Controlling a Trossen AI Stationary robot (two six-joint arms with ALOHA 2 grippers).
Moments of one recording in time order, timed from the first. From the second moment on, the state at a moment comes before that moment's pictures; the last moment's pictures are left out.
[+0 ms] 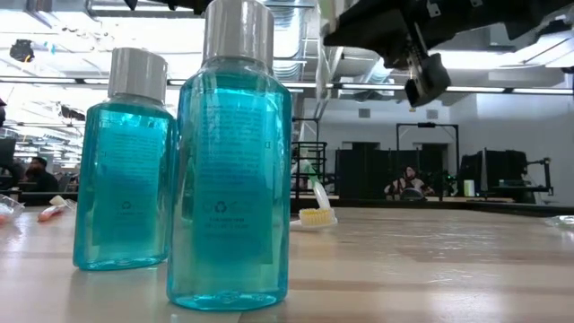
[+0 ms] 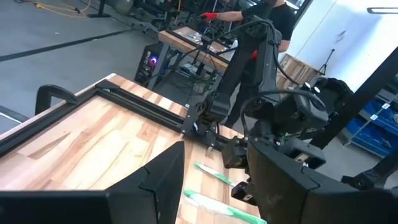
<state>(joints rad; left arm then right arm) 0.30 1.11 0.92 0.07 0.23 -0.40 0.32 1.44 0.68 0.51 0.30 1.71</state>
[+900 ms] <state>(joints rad) 0.30 1.11 0.92 0.07 0.23 -0.40 0.51 1.44 0.68 0.51 0.52 1.89</state>
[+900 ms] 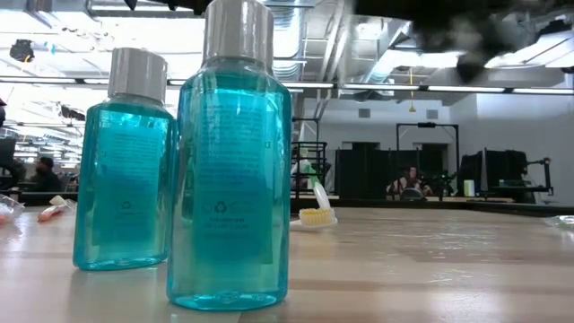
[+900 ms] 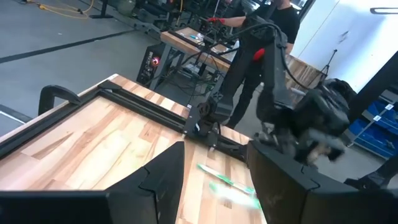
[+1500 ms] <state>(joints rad) 0.30 1.17 0.92 0.07 0.24 -0.43 0.66 1.44 0.68 0.06 0.52 2.10</state>
